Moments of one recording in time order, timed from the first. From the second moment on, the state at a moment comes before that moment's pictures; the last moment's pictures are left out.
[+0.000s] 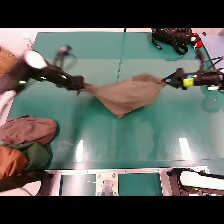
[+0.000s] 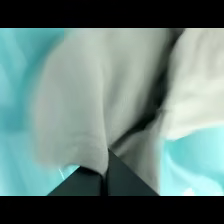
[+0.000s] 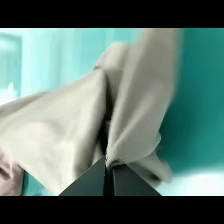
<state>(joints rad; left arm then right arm) -0.17 -1.30 1.35 1.09 -1.14 -1.46 -0.33 -1.34 1.22 -0.61 1.26 1.17</state>
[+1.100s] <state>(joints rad) -0.14 -1.27 1.91 1.16 -1.12 -1.40 -0.36 -0.83 1.14 -0.73 1.13 1.22</state>
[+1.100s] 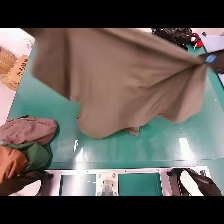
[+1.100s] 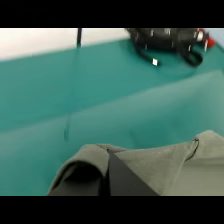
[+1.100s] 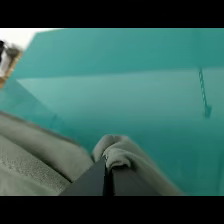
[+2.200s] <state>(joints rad) -0.12 -1.70 1.89 1.08 -1.57 -1.50 -0.55 -1.53 1.19 -0.79 1.07 1.10</state>
